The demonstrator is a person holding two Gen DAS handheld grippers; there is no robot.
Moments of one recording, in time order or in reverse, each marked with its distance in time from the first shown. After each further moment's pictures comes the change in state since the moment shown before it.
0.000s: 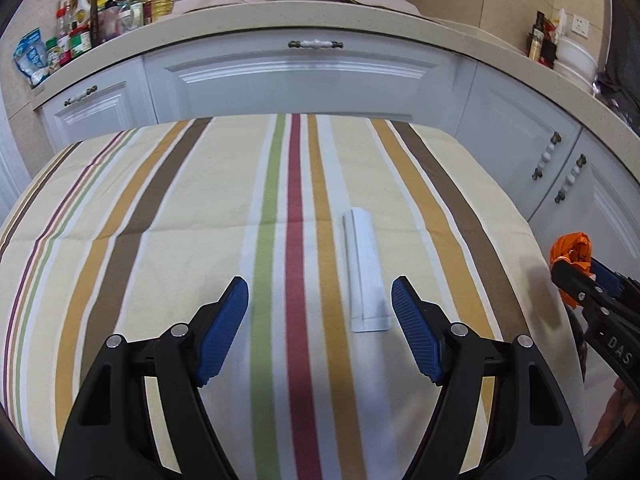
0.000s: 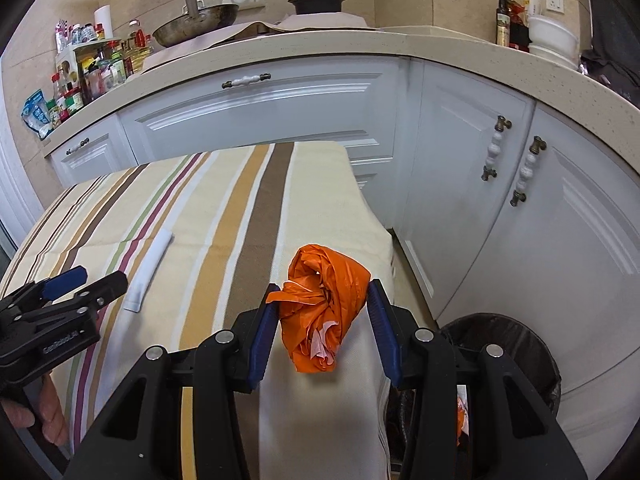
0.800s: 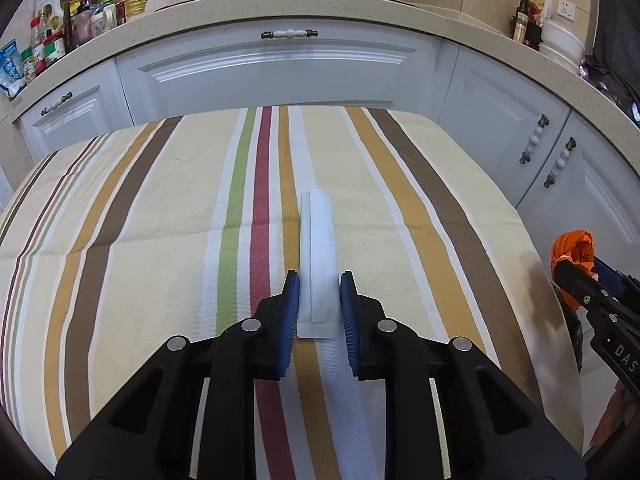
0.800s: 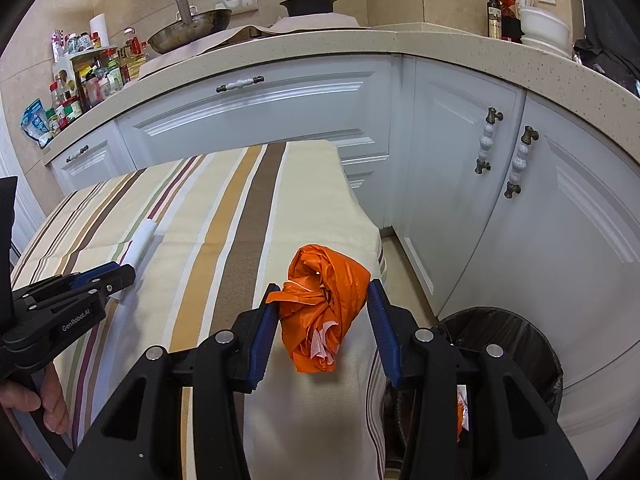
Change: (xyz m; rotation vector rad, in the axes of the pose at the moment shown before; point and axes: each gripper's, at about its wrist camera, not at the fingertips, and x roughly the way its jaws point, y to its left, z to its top) left arm 0.007 -0.012 0.005 0.048 0.023 -0.042; right arm -0.003 -0.011 -0.005 0.020 -0.007 0.014
